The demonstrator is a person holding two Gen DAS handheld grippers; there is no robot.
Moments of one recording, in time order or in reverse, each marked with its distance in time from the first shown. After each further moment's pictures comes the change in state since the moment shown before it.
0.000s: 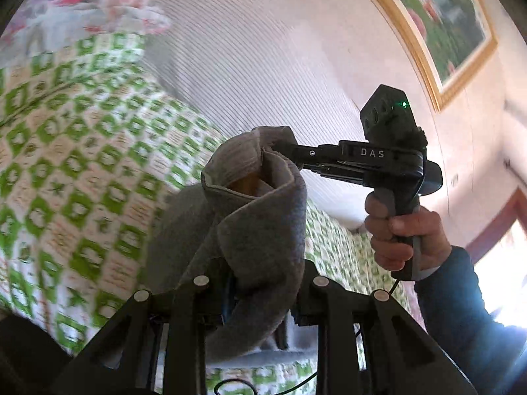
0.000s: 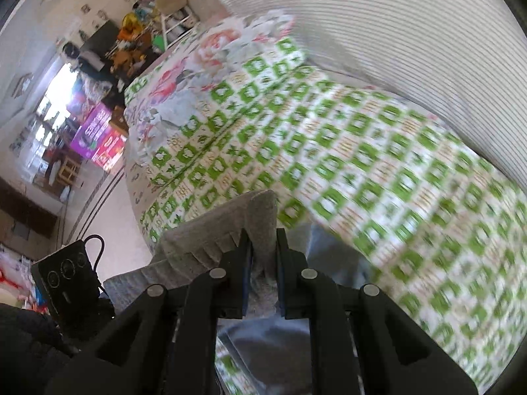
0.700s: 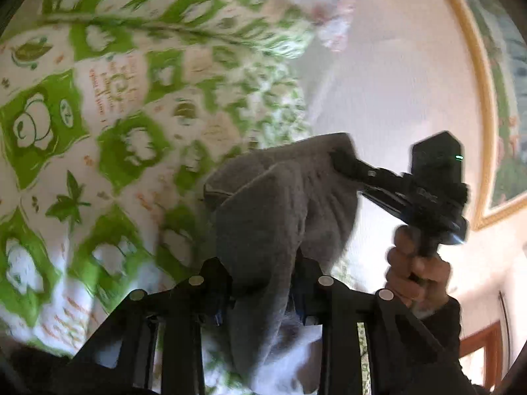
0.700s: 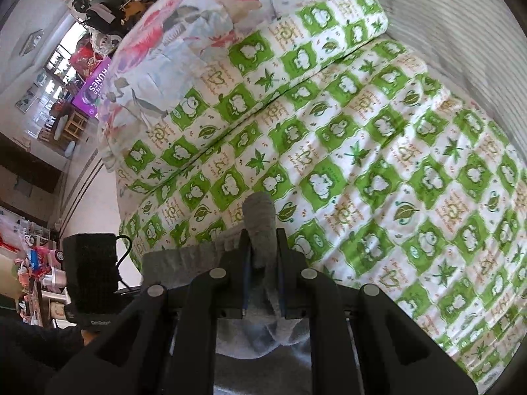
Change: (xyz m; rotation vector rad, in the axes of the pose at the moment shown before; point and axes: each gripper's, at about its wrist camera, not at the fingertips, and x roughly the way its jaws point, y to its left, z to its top) left arm -0.009 0.206 0.026 -0.491 -0.093 0.045; right arm 0.184 0.052 0.089 -0.153 0.182 0.060
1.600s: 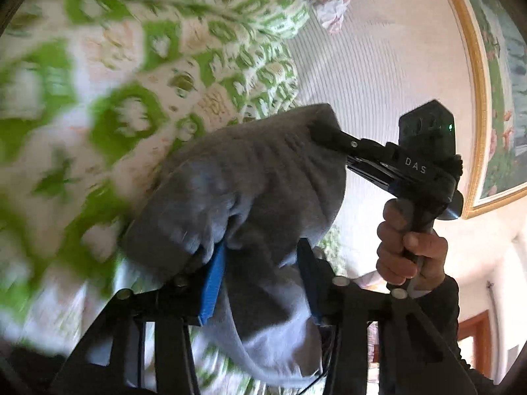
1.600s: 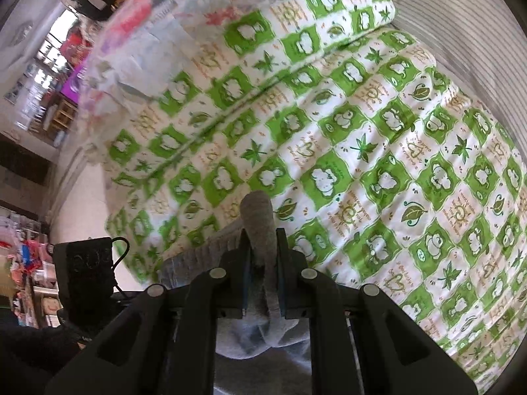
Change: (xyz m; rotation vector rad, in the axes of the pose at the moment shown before) left arm 0.002 0.010 -0.005 -0.015 0.098 -0.030; right arm 0.020 0.006 0.007 -0.012 0.060 -0.035
